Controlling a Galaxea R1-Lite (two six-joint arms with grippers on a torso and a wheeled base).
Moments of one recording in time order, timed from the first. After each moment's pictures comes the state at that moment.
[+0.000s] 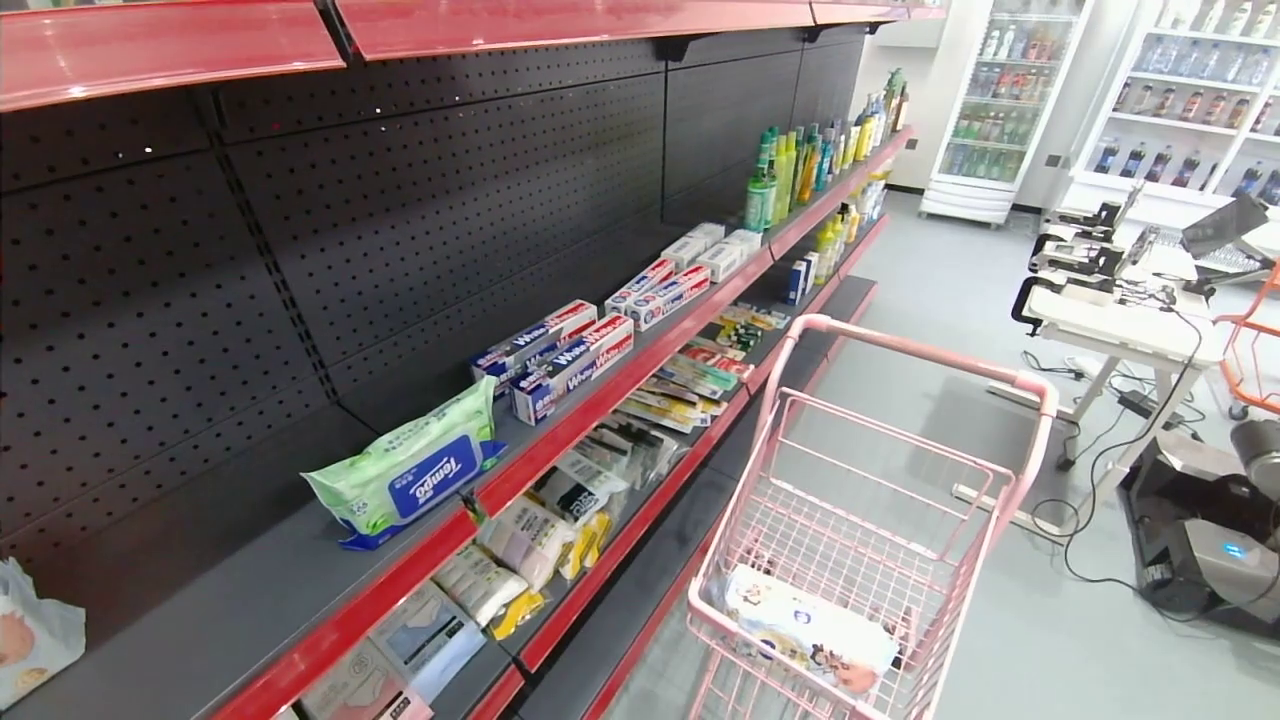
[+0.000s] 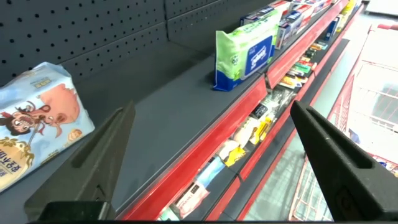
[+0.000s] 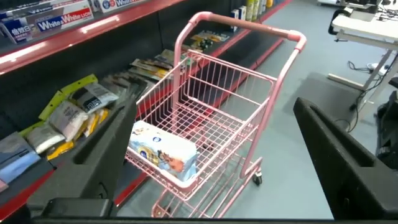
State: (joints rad) left arm 0.00 0.00 0.00 0.00 0.05 0.01; right arm 0.00 0.00 0.00 0.00 -0.01 0.00
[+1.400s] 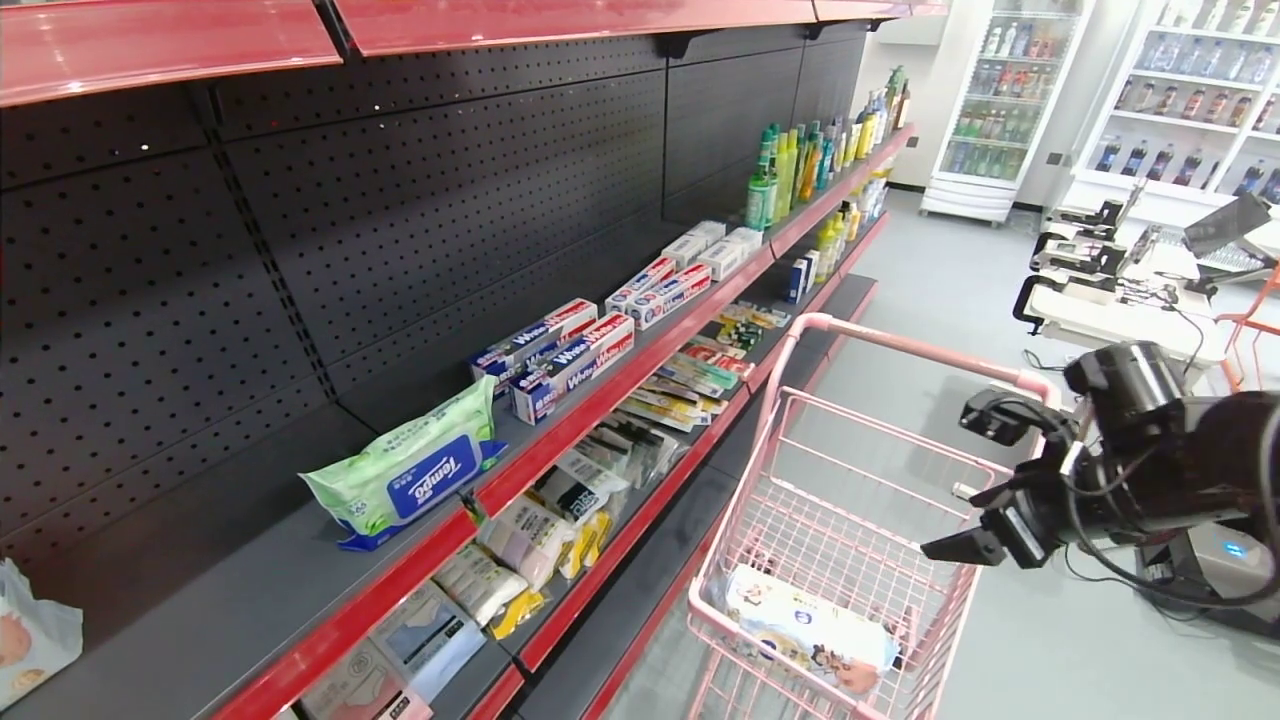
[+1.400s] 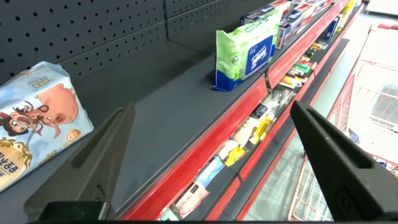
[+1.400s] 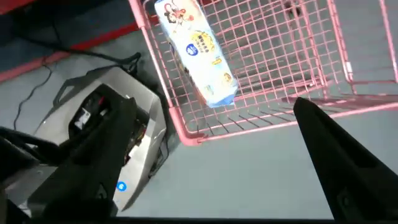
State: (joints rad) left arm 0.00 0.00 0.00 0.00 0.05 0.00; right arm -0.01 1.84 -0.89 0.09 0.35 -0.54
